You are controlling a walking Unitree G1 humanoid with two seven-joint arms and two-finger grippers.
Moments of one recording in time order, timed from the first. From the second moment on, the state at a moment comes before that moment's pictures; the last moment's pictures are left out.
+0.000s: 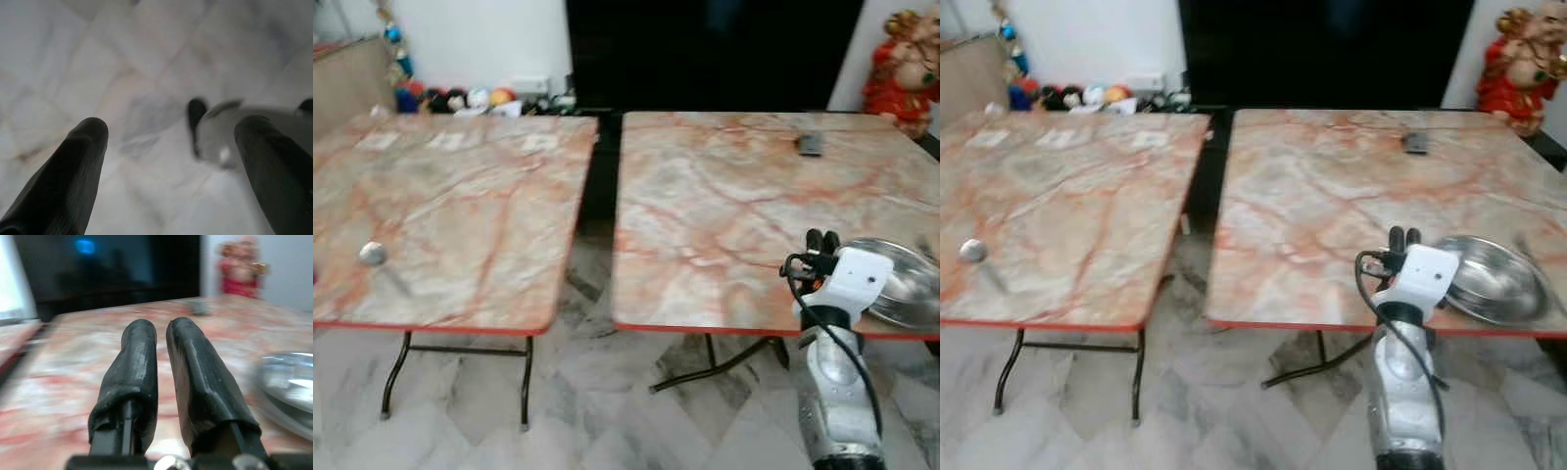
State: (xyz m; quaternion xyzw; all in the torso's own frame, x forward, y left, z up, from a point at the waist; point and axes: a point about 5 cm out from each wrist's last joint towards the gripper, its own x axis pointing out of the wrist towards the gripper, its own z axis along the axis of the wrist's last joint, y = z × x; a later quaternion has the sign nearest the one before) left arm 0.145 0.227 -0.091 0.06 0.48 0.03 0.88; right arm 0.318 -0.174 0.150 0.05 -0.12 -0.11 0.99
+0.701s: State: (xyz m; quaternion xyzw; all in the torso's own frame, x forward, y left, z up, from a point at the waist) left arm 0.151 0.223 -0.090 0.05 0.47 0.03 0.88; right arm 0.324 -0.176 0.156 0.04 -0.12 -0.10 0.99
